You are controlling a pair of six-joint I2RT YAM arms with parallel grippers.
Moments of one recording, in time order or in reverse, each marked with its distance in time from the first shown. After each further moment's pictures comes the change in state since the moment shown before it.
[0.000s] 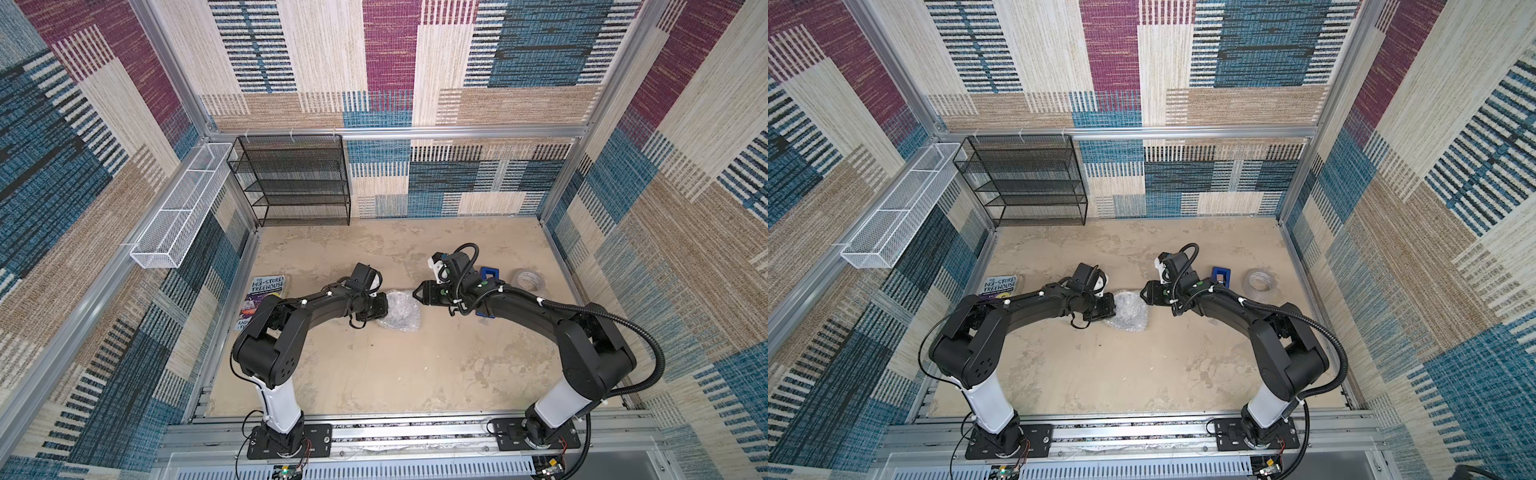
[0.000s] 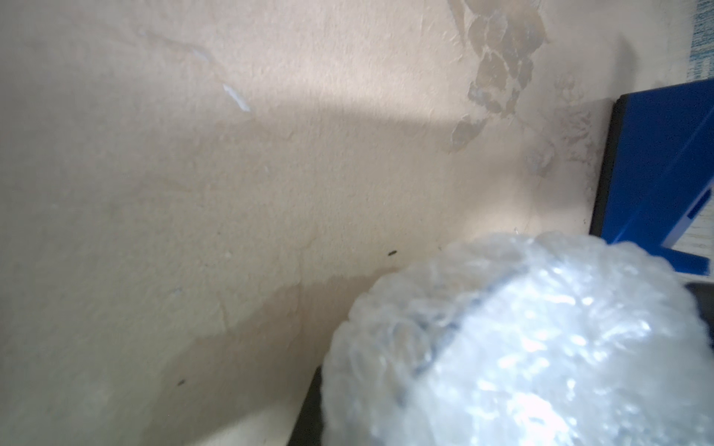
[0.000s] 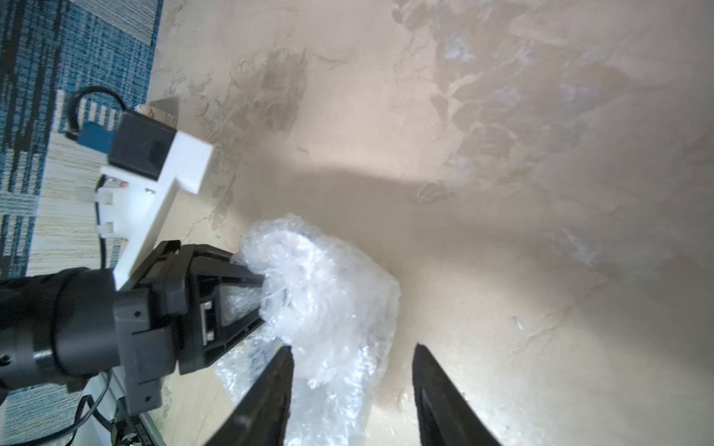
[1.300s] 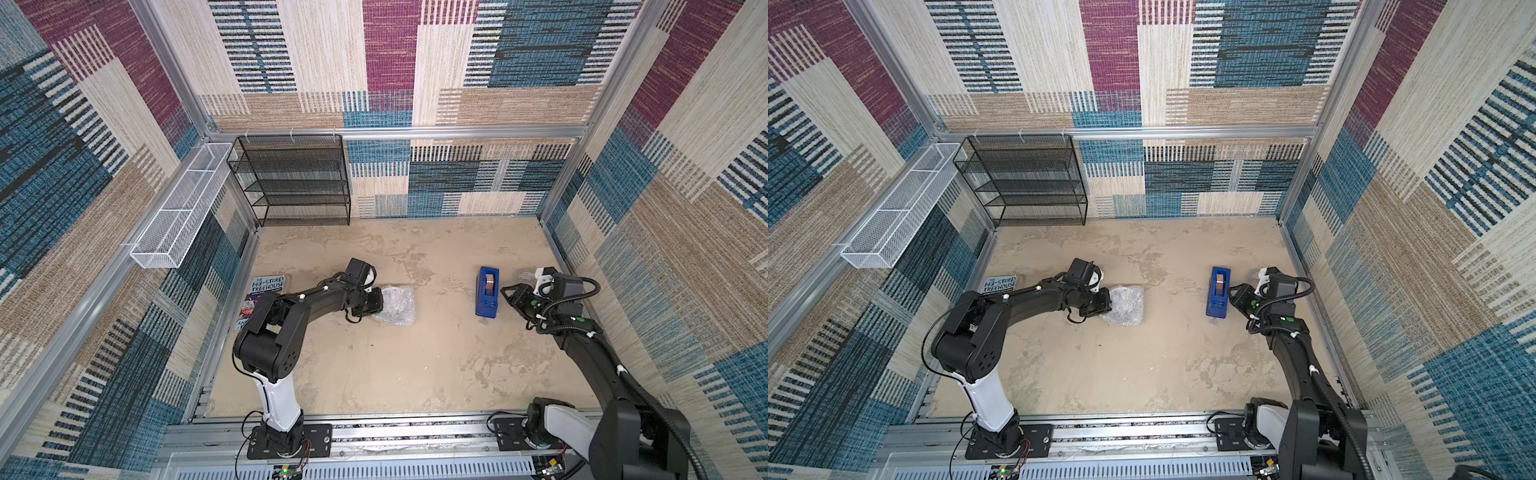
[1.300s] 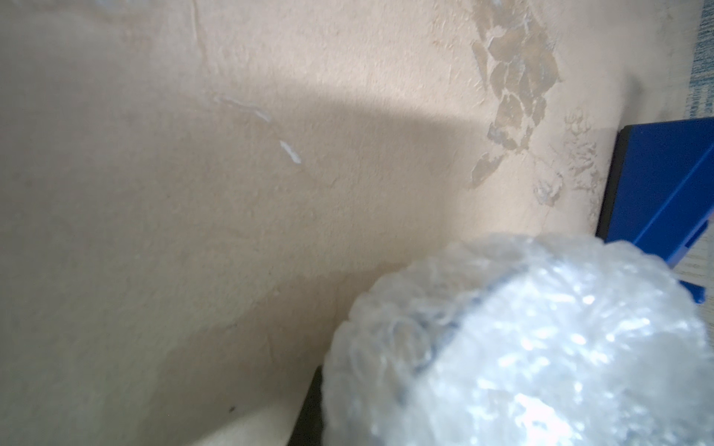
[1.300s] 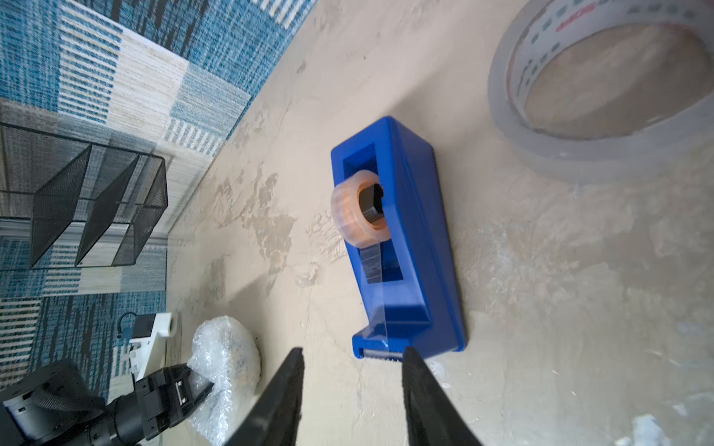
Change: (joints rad) left arm 0.063 0.033 0.046 -0.027 0.030 0.022; right arm -0.710 -0.500 -0.390 -0.019 -0.173 0.075
